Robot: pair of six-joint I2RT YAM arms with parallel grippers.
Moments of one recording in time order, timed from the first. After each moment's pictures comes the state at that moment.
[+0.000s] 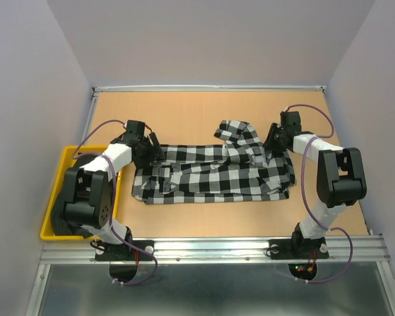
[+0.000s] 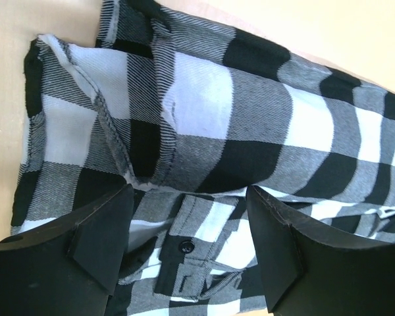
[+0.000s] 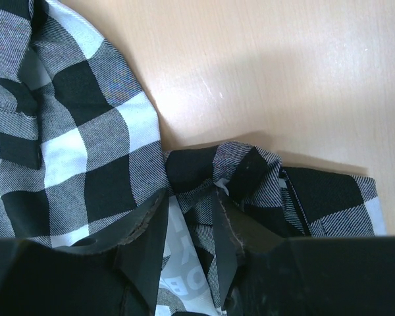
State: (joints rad) left arm -0.18 1.54 0.92 -0.40 0.09 -0.58; right arm 0.07 1.74 1.04 -0.17 -0.04 0.41
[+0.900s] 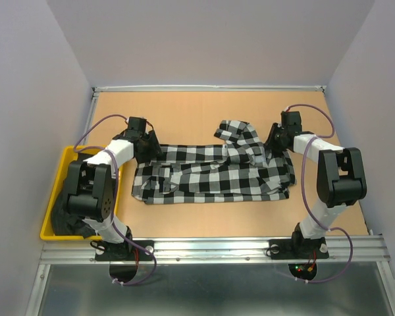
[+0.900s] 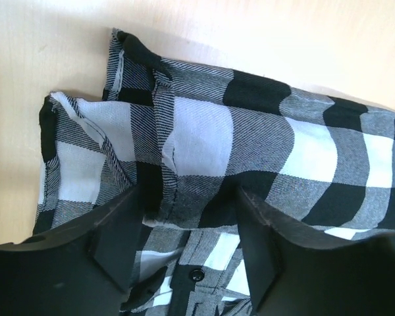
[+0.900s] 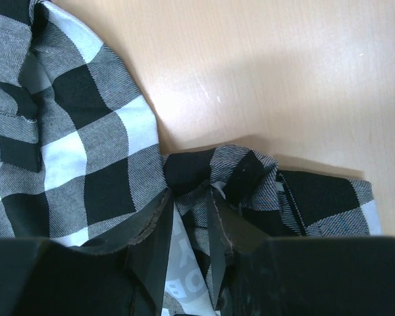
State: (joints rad) left arm -0.18 1.61 0.97 -0.36 0.05 -0.52; right arm 0.07 1.74 1.04 -0.16 -0.04 0.41
